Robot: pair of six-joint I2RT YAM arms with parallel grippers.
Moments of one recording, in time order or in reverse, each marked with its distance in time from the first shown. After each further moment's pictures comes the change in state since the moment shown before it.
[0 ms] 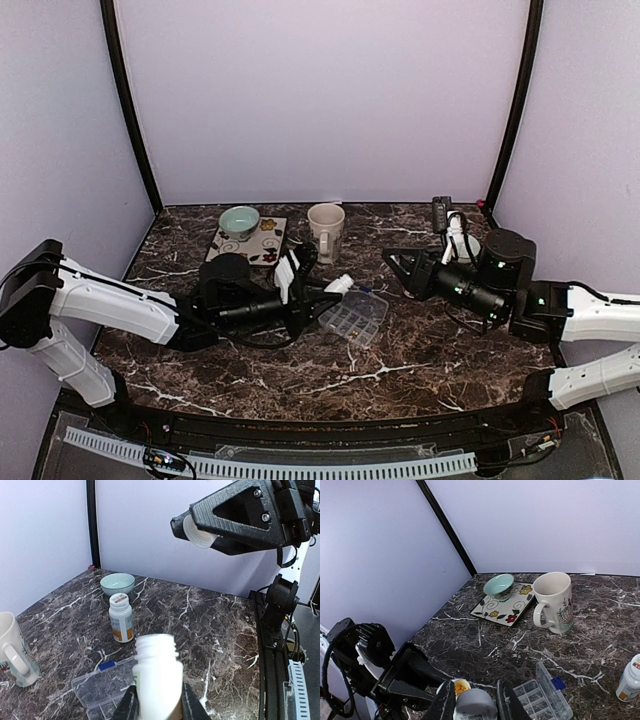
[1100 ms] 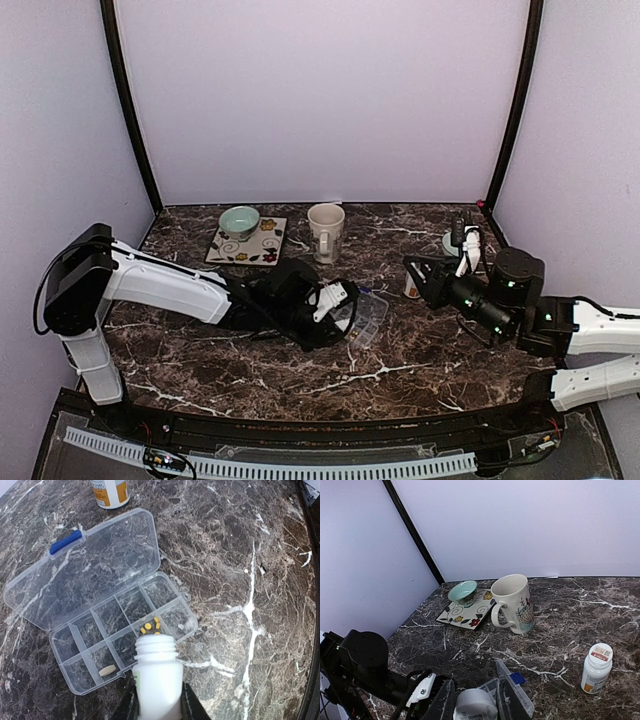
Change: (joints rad) left arm 0.005 0.298 0.367 -0.725 -0.033 0.088; right arm 0.000 -0.103 -0.112 0.006 0.158 -0.035
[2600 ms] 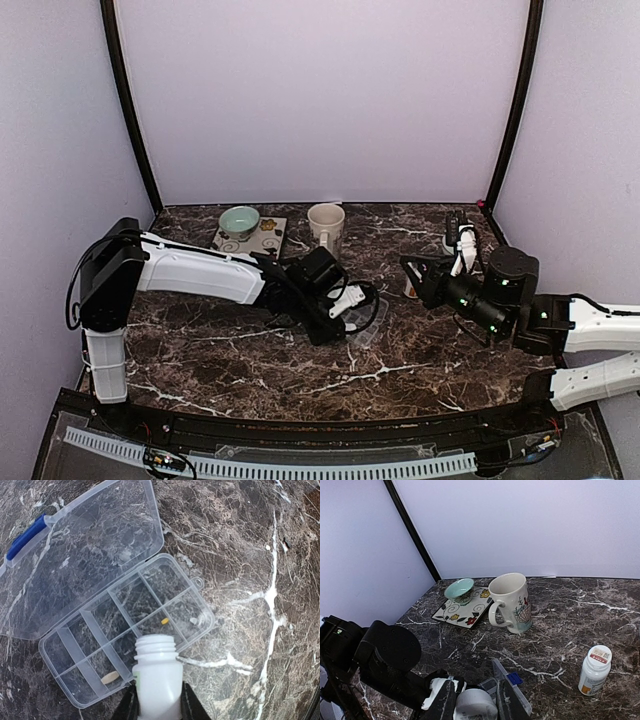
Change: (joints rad) left arm 0.008 0.157 0.293 -0.356 -0.010 0.087; right arm 0.001 0.037 0.016 0.002 0.007 -0.022
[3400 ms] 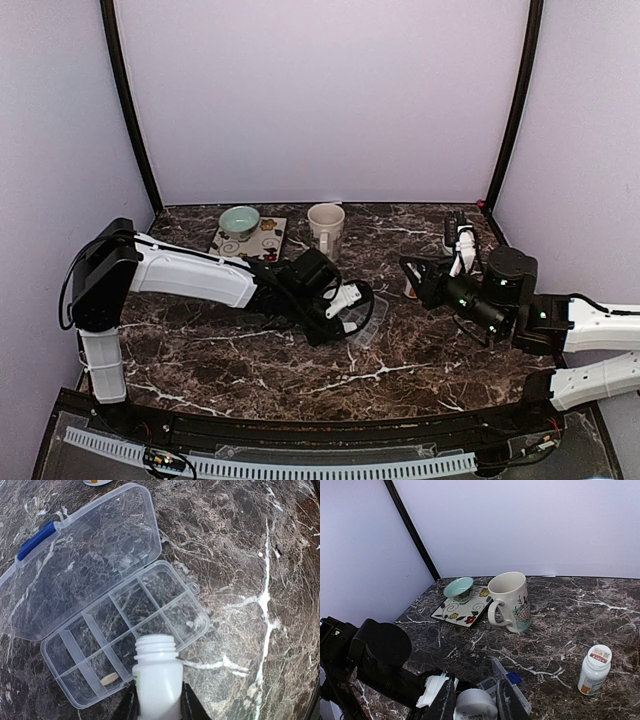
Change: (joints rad) left arm 0.009 -0.041 -0.084 0.107 0.024 -0.005; right arm 0.000 0.006 0.001 0.000 0.000 -0.003
